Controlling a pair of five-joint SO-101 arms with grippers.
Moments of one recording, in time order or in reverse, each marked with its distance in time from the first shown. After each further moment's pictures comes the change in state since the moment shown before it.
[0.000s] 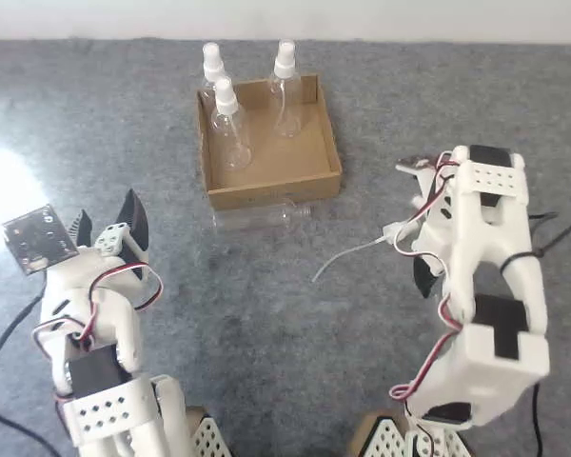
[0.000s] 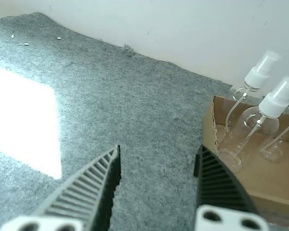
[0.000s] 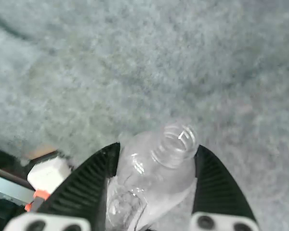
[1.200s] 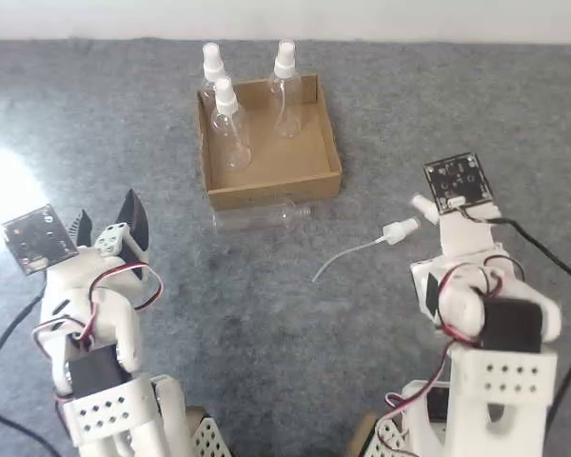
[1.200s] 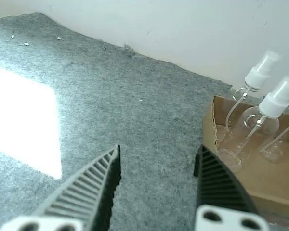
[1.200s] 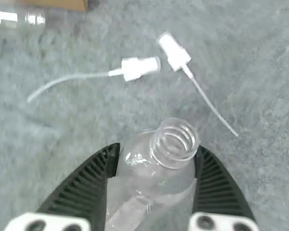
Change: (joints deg) left arm 0.0 0.0 0.0 0.0 0.0; right arm -5.4 -68.6 30.7 -12.3 -18.0
